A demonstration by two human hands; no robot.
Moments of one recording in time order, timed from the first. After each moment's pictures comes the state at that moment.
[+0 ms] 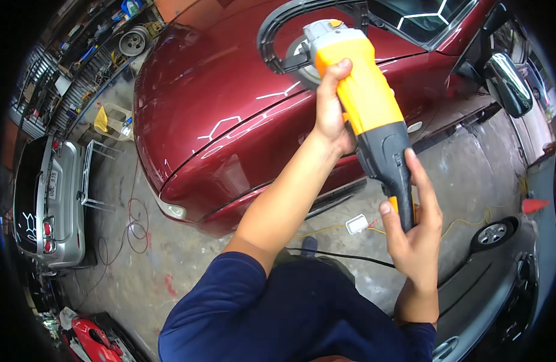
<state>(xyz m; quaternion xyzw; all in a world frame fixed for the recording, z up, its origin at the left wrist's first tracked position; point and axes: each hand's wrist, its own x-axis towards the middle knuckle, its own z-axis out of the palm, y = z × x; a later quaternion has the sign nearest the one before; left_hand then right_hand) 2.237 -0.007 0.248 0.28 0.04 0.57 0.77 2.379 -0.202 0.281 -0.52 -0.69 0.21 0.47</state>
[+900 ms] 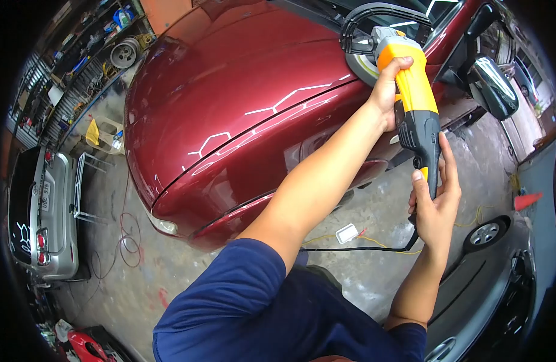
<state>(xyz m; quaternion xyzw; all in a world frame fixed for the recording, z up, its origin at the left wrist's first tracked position) 2.357 0.069 0.290 0.30 0.04 0.45 0.84 2.431 -0.155 0.294 -0.56 -0.56 0.23 0.57</state>
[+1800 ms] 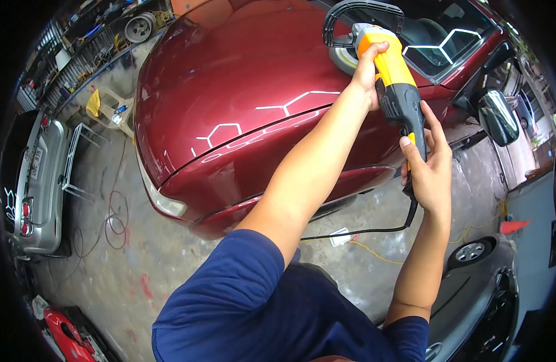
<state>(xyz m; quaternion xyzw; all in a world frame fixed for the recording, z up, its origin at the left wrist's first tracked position) 2.233 0.099 0.290 0.25 0.05 0.53 0.81 2.342 -0.120 0.320 -0.52 -0.62 0.29 0.51</state>
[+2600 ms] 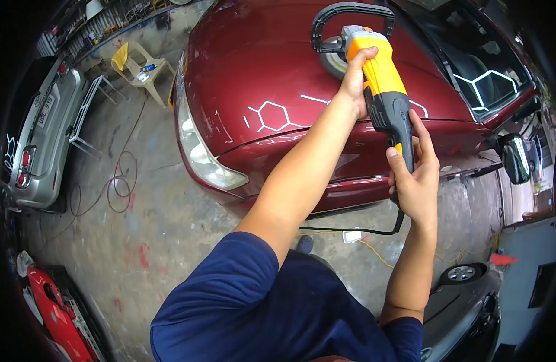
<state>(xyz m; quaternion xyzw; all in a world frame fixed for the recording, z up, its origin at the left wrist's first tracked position) 1.972 0.016 0.247 0.23 0.06 0.63 0.74 2.120 -0.172 0.298 -0.49 -0.68 0.33 0.43</state>
